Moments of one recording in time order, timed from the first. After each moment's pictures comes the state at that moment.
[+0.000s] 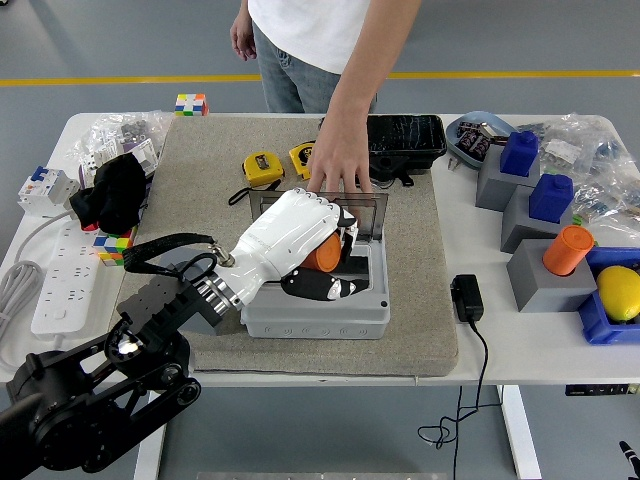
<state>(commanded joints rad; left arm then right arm) -0.41 0.21 -0.72 -1.53 2.15 0.25 0.00 0.11 -0.18 1.22 0.18 -1.06 -0.10 0.04</state>
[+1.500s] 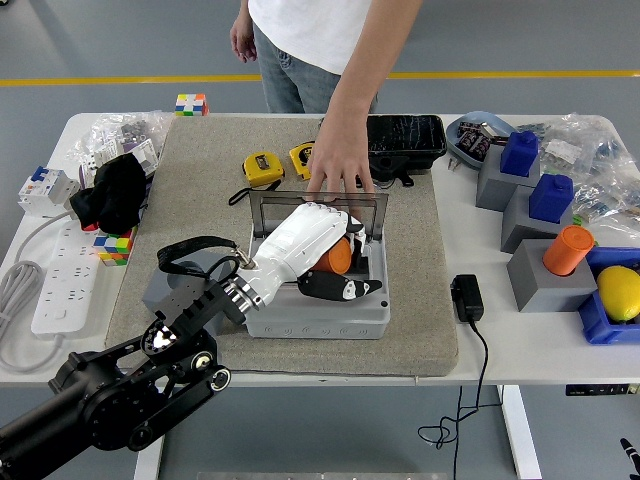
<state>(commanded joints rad) -0.45 0.11 -0.69 -1.29 2.02 0.35 -0.12 0.12 -0.19 1.24 0.18 -1.08 -0.10 0.03</state>
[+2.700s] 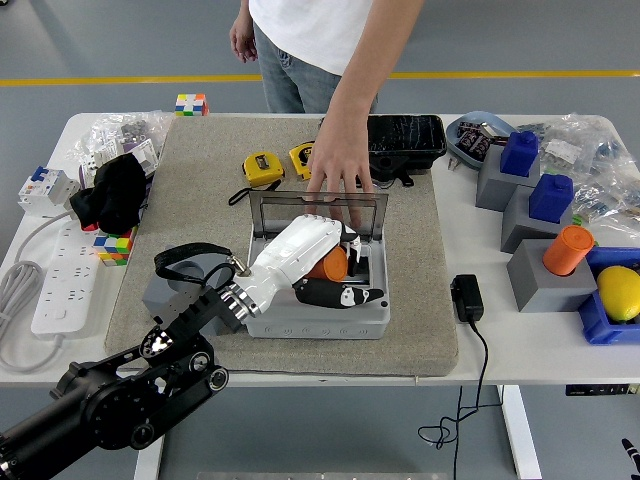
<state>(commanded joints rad) -0.43 0.10 -0.69 -1.22 1.94 0.33 -0.20 0.12 -0.19 1.22 0.18 -1.06 -0.10 0.04</state>
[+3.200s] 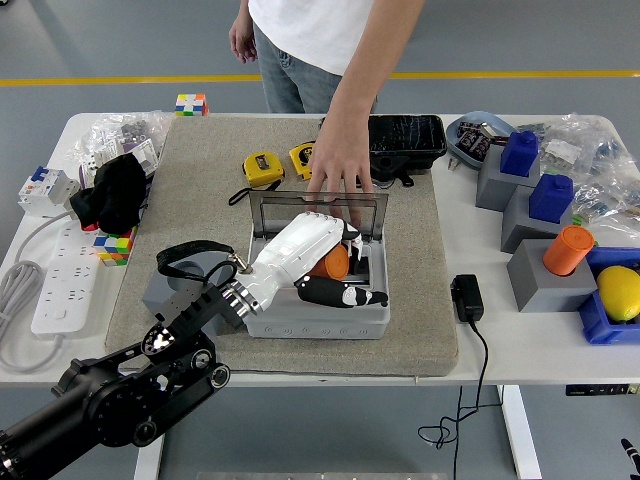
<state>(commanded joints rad) -0.45 0.09 -0.70 -1.19 1.96 0.34 -0.21 0.12 -0.19 1.22 0.18 -1.06 -0.10 0.04</state>
